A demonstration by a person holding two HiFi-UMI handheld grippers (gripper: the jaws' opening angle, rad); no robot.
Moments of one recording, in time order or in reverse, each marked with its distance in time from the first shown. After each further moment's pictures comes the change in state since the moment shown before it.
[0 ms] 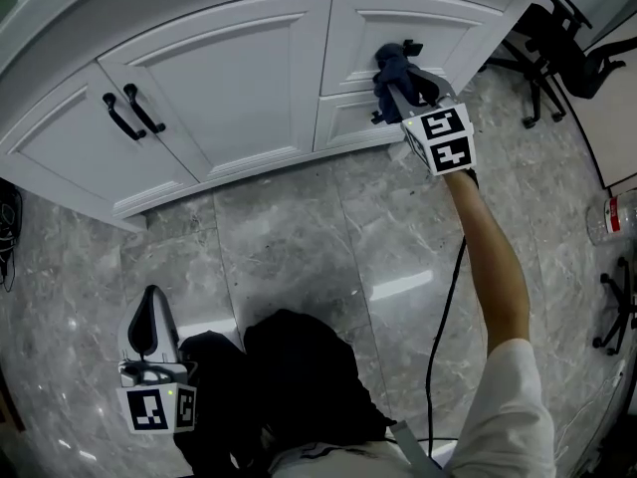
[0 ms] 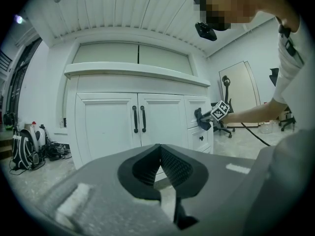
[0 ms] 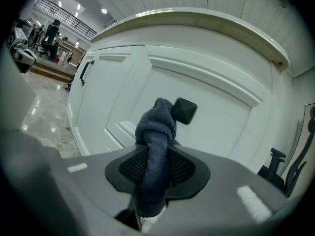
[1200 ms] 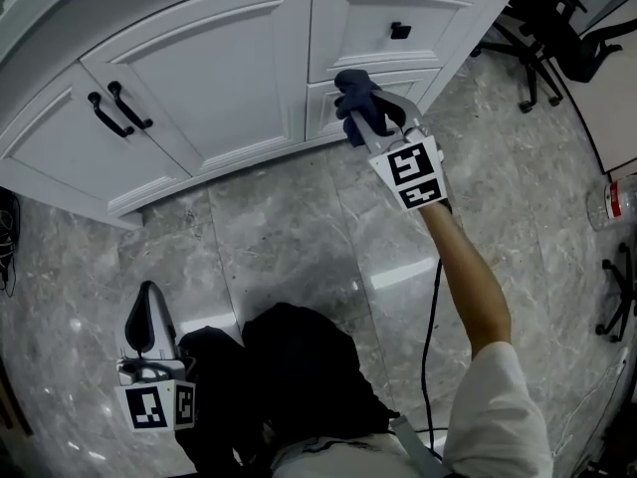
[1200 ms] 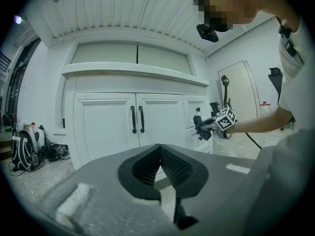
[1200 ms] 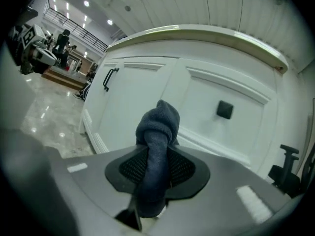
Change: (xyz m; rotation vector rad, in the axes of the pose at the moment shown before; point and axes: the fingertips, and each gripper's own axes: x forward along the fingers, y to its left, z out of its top) left arm 0.002 -0.006 0.001 0.008 -0.001 -0.006; right arm -0.027 0.089 0.001 -0.003 -0.108 0.093
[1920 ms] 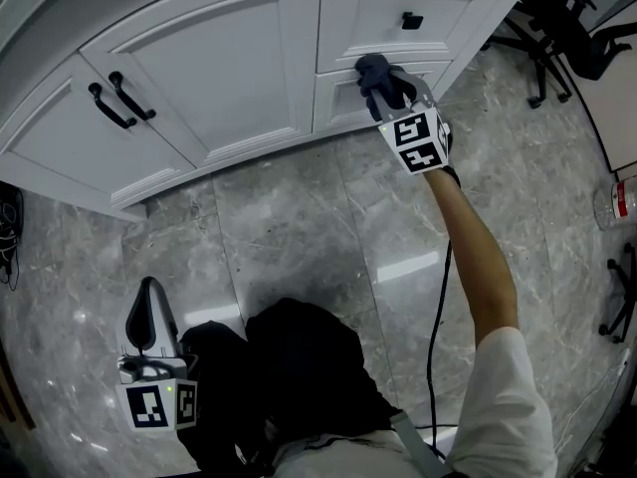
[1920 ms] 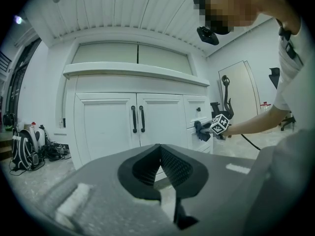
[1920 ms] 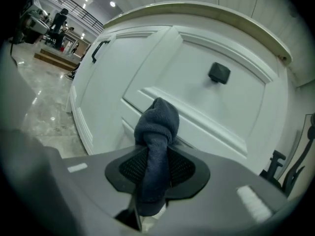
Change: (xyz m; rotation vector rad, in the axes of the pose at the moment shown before) left arm 0.000 0.001 0.000 0.000 0.004 0.002; right arm 0.040 -0.040 -0.063 -0.060 0.145 -0.084
